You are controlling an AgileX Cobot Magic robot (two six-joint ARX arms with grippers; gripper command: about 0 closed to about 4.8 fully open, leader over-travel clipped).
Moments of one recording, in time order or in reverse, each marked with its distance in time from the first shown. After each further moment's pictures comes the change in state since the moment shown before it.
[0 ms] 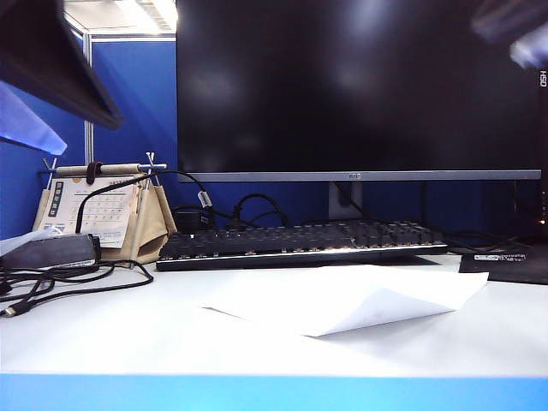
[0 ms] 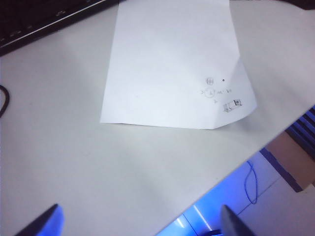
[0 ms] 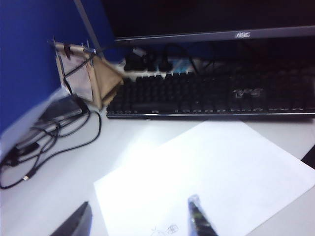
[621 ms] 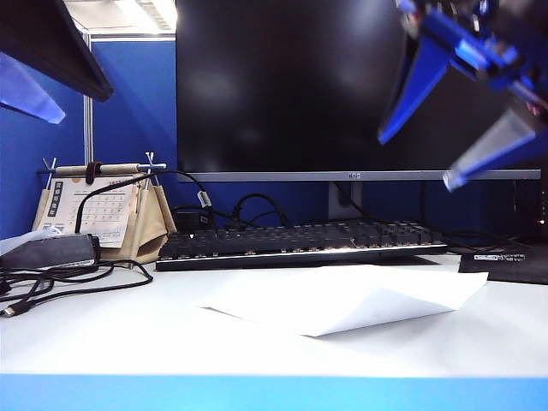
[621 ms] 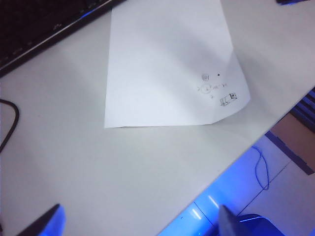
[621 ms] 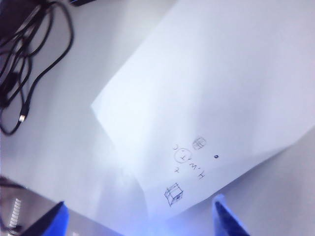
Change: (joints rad) left arm 0.000 0.004 0.095 -0.115 0.008 0.103; right arm -0.153 0.619 0.317 -0.258 -0.346 0.262
